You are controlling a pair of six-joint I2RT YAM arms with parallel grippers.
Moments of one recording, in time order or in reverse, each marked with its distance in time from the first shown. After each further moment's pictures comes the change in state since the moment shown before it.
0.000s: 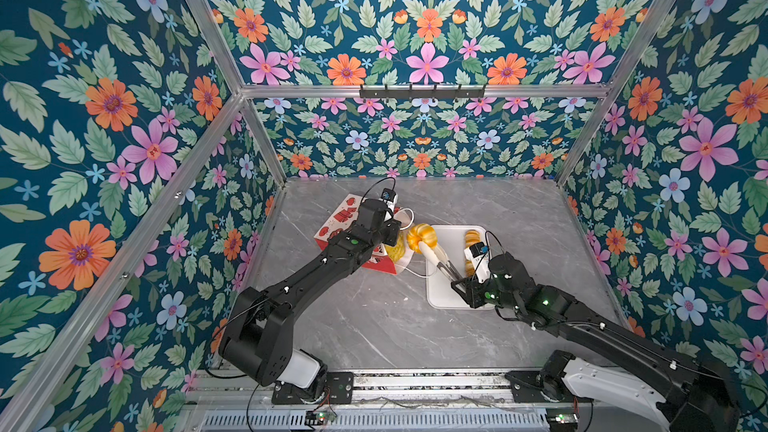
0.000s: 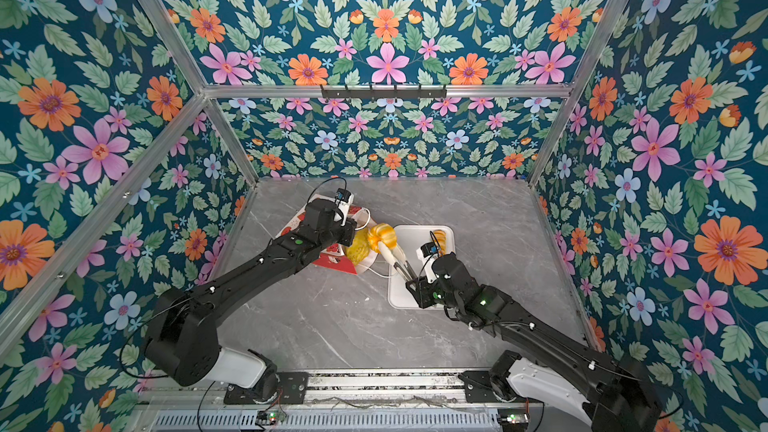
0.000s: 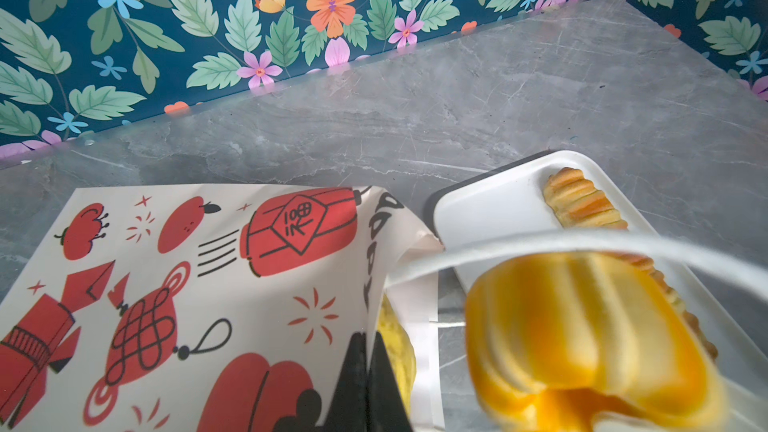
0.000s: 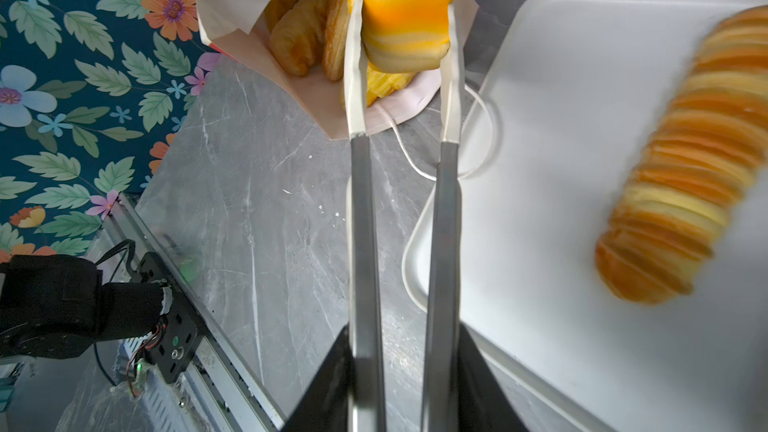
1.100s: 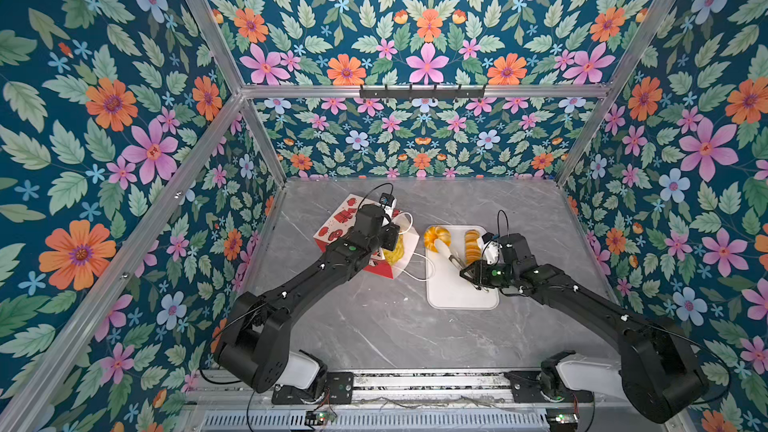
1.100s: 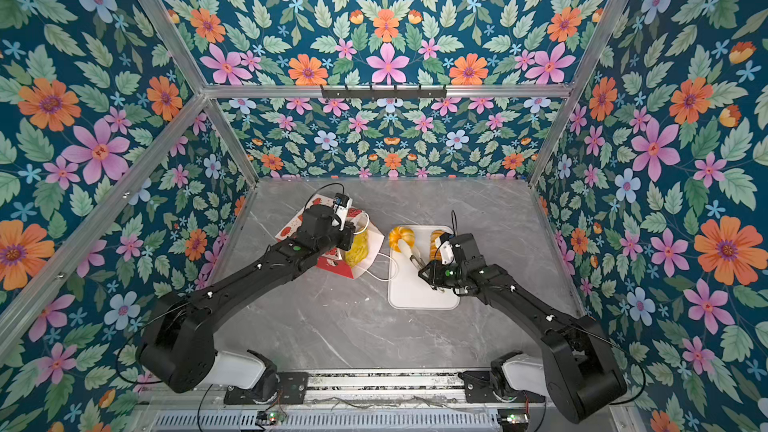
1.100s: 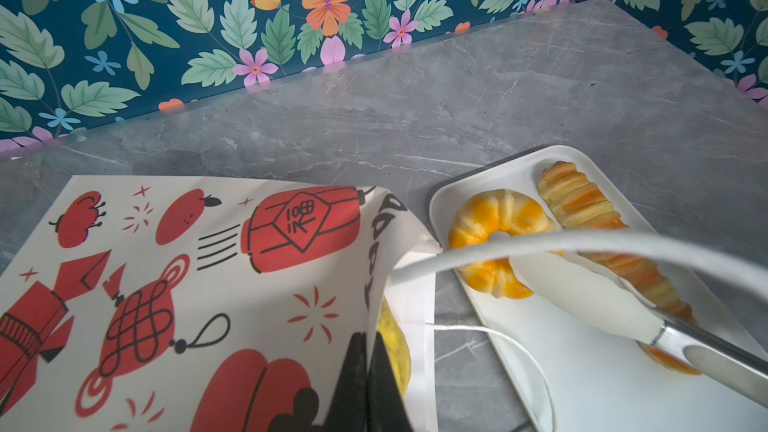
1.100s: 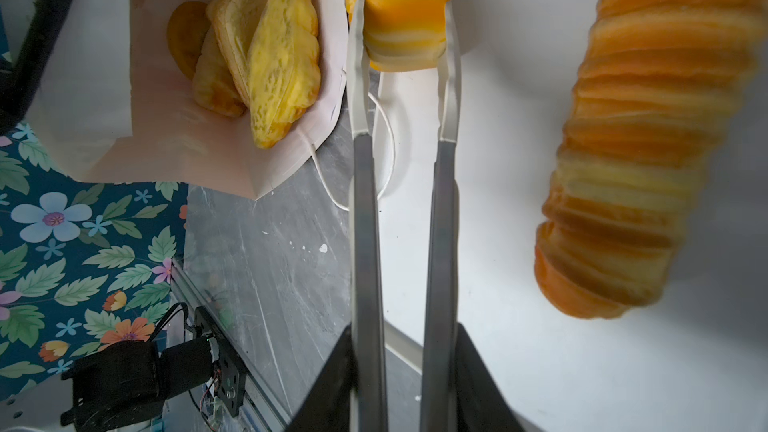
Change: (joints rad) left arm 0.000 -0.034 -0.074 0.062 0.016 0.000; right arm -0.362 0.320 0.027 0.113 -0.366 0.064
